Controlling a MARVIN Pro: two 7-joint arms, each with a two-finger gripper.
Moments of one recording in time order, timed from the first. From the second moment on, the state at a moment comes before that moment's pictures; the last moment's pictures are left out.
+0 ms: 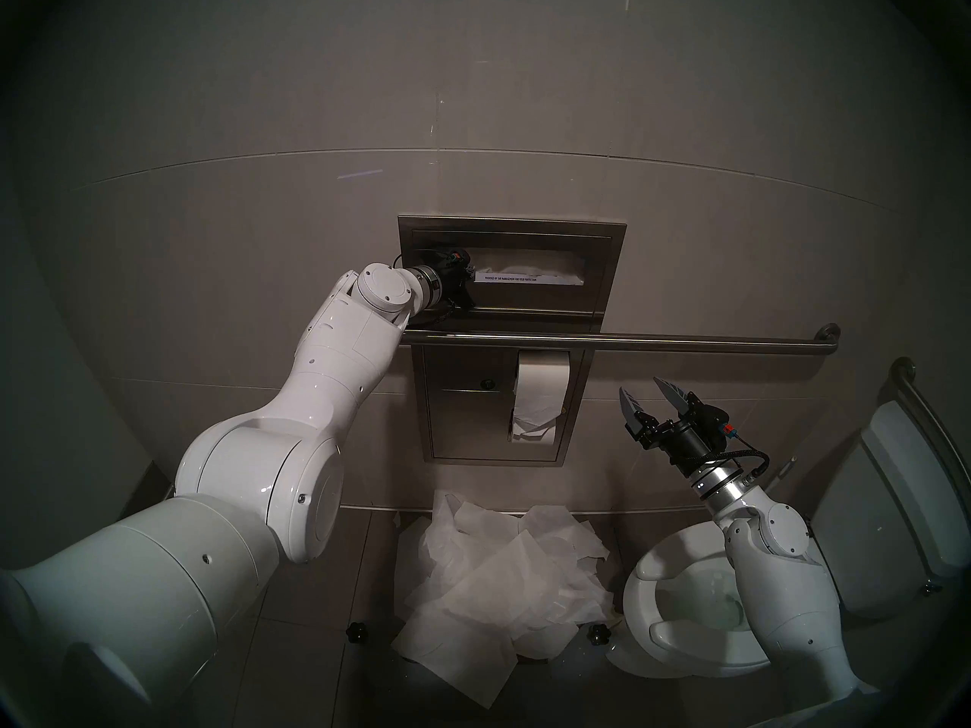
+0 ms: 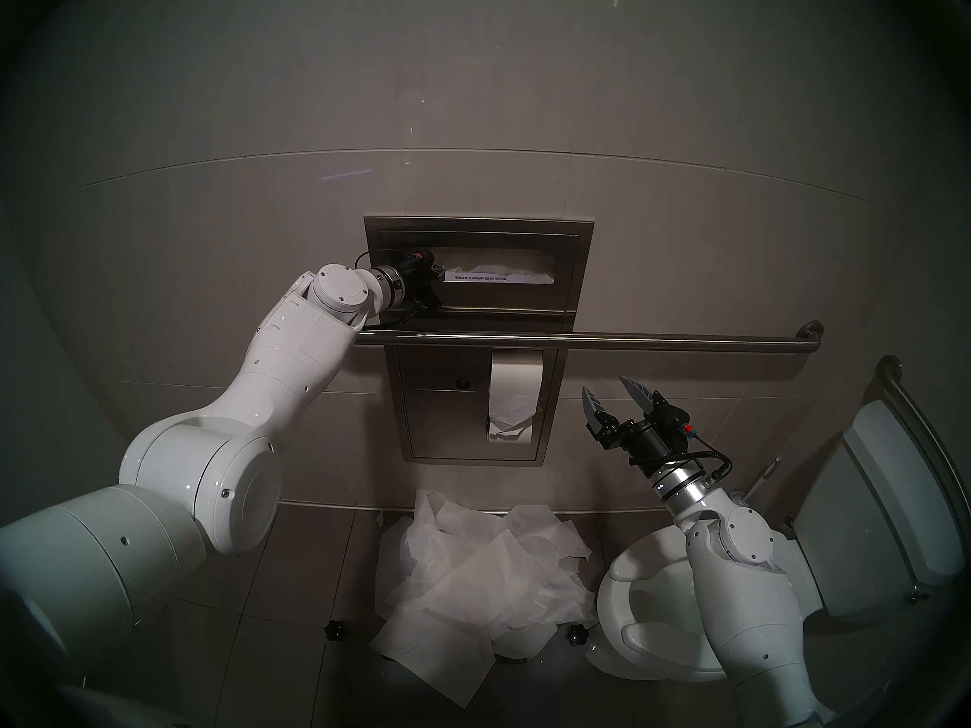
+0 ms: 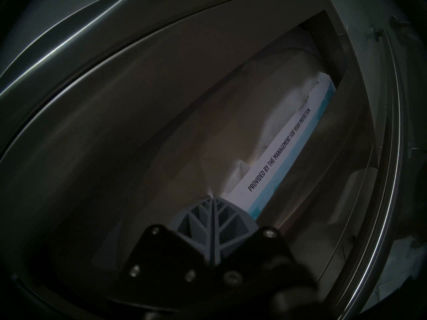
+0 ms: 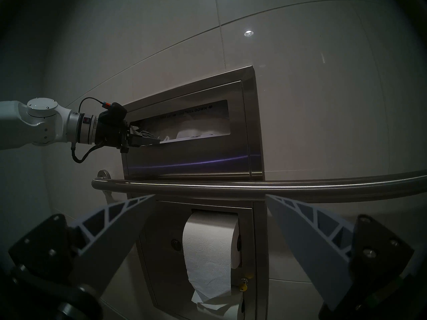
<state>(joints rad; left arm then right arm) 0.63 -1.56 -1.44 -0.67 0.57 -0.09 -0.51 -1.73 -1.20 1.71 -1.42 0.59 -0.33 0.69</state>
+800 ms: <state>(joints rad) 0.62 -1.55 -1.45 -0.54 0.49 -0.43 -0.57 -1.73 -1.20 1.71 -1.45 0.59 -0.34 0.67</state>
